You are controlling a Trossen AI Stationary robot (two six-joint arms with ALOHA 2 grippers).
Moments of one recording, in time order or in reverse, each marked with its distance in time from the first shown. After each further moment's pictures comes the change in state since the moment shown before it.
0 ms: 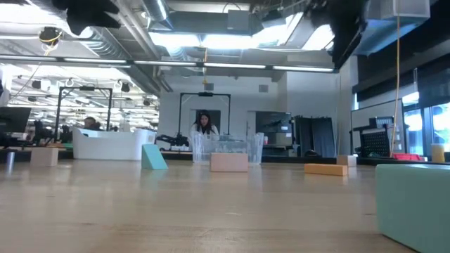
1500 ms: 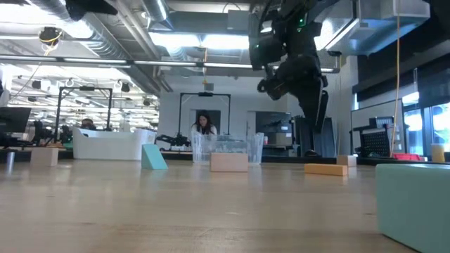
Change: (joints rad) left arm 0.000 0.066 0.170 -0.167 0.034 0.034; right arm 0.118 0.551 0.023 0.119 -0.291 0.129
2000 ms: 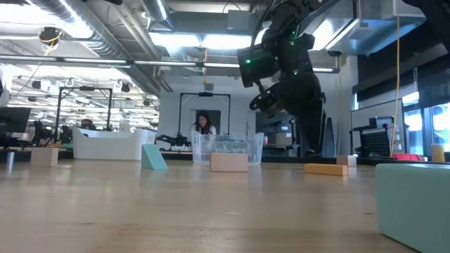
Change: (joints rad) left arm 0.000 0.233 0.273 -0.240 0.000 -0.001; right arm 0.086 0.117 -0.001 0.058 0.002 -0.001
